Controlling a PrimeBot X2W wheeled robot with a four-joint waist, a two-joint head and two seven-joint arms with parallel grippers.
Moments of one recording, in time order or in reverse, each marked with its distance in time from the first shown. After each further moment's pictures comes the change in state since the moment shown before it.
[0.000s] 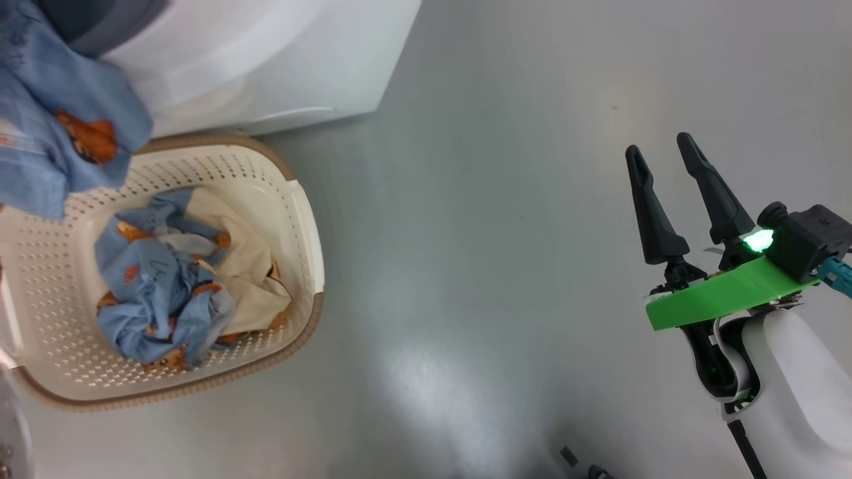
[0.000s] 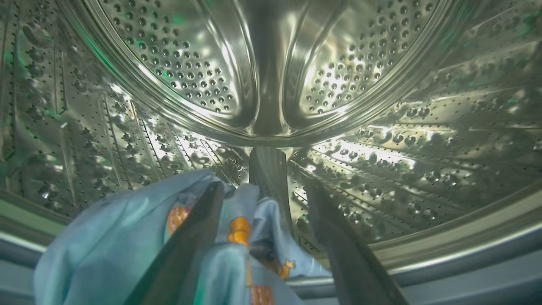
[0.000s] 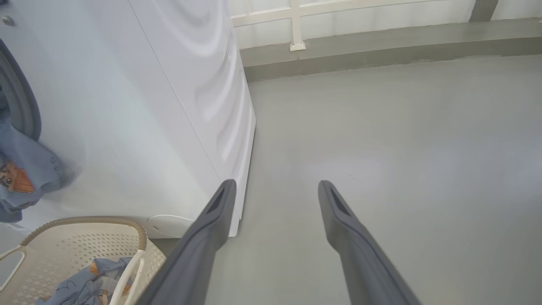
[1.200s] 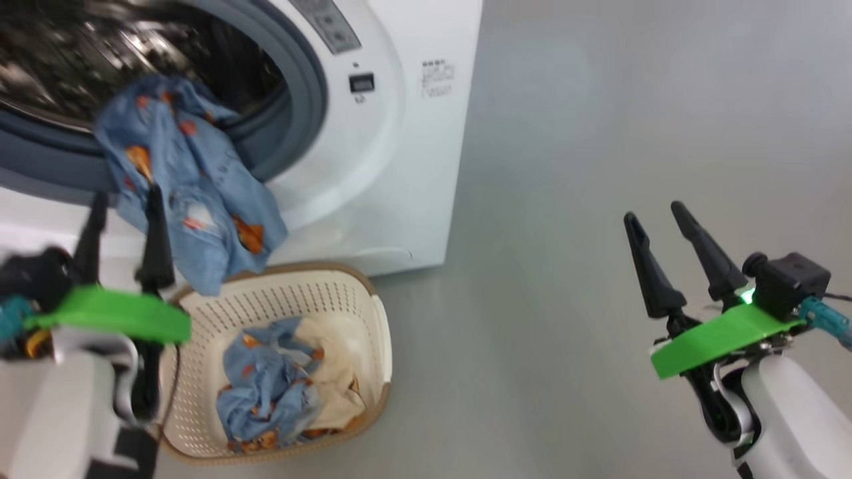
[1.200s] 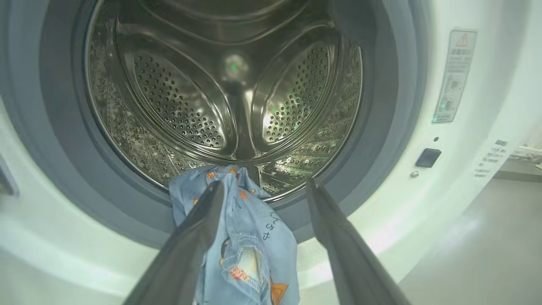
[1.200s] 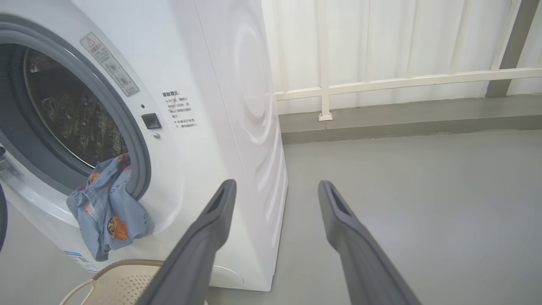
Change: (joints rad) left arm 0.780 -0.077 -0.079 -0.508 -0.099 -0.001 -0.102; right arm 0.077 -0.044 0.047 0.089 0.035 0.000 0.000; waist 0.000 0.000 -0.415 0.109
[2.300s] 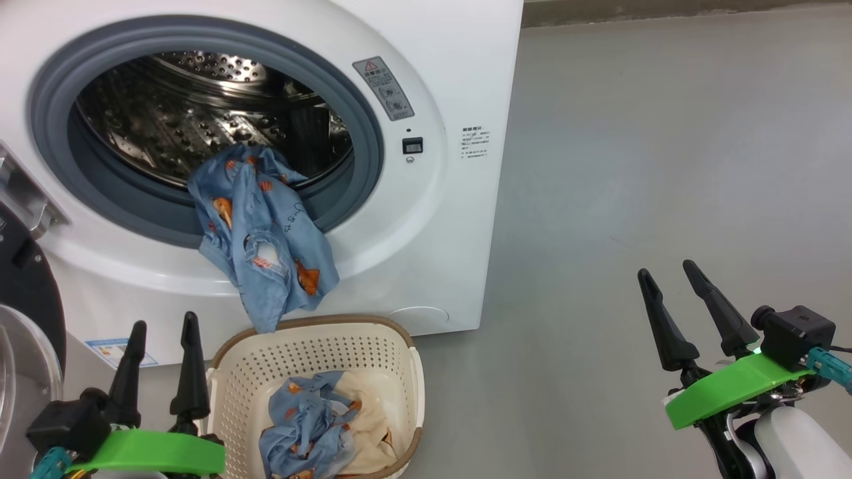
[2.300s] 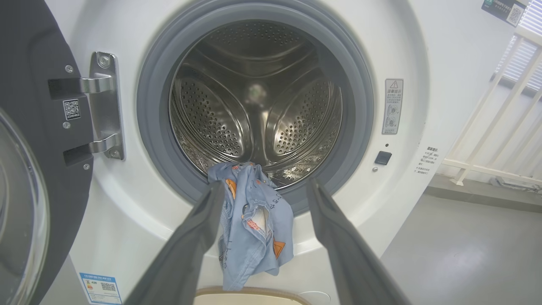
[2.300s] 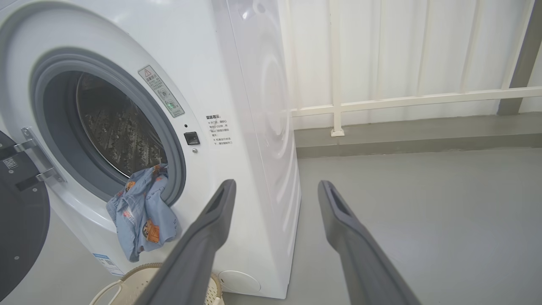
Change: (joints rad) left arm 0.430 -0.107 0.090 -0.320 0.057 0.000 0.000; right arm 0.139 -0.021 -0.017 -0.012 0.016 0.000 0.000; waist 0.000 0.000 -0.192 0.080
